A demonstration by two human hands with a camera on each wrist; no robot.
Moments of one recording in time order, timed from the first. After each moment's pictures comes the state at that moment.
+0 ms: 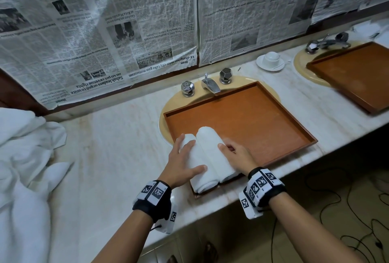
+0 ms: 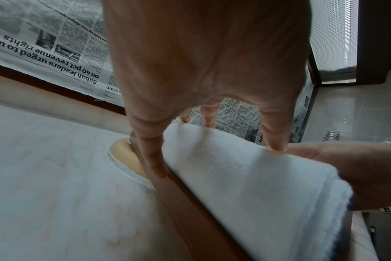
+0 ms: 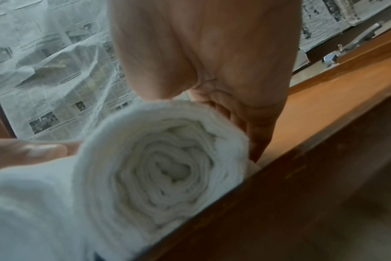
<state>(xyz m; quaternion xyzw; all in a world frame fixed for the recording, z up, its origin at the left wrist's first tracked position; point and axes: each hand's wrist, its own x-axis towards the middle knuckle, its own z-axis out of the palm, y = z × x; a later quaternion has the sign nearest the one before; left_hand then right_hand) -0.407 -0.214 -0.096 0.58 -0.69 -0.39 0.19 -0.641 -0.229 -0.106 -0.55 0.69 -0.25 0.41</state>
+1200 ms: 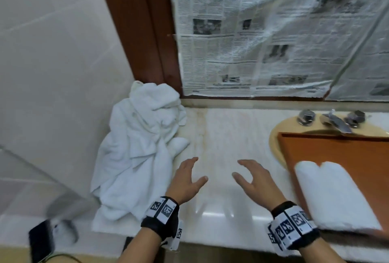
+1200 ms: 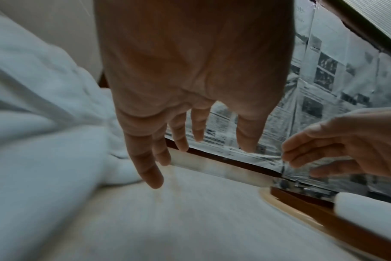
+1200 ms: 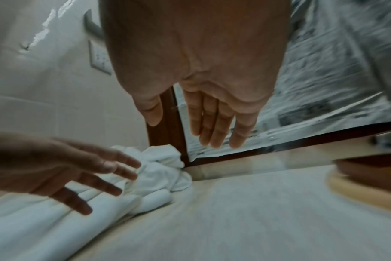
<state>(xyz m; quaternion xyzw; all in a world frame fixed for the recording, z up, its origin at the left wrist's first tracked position) -0.115 -0.083 -0.076 0.74 -0.54 -0.30 0.27 -0.355 -0.167 -0.054 -0.82 0.46 -0.17 0.29</state>
